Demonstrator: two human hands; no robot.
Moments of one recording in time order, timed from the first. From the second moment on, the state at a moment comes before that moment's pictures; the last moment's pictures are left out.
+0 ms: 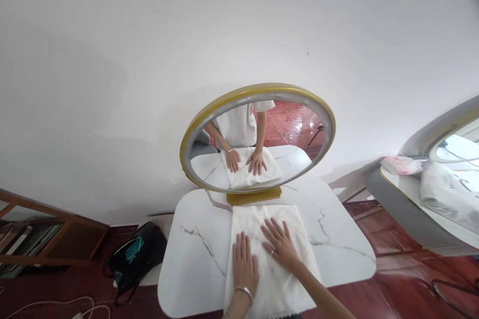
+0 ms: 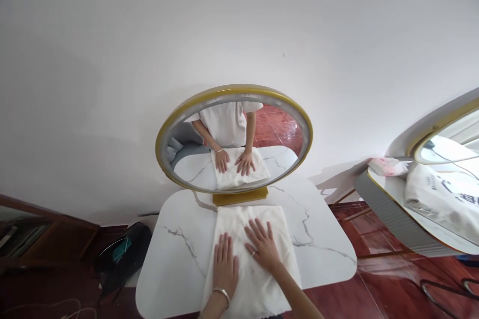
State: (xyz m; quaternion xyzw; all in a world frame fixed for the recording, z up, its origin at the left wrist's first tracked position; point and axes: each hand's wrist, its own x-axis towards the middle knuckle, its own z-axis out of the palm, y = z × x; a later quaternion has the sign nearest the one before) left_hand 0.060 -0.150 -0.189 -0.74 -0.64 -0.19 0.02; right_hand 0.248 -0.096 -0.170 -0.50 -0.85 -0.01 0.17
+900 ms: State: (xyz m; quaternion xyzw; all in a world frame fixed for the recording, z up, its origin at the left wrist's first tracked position) left_hand 0.195 0.001 -0.141 -0.57 -0.72 -0.27 -0.28; right_hand 0.445 -0.052 -0.160 -0.78 -0.50 0.11 0.37
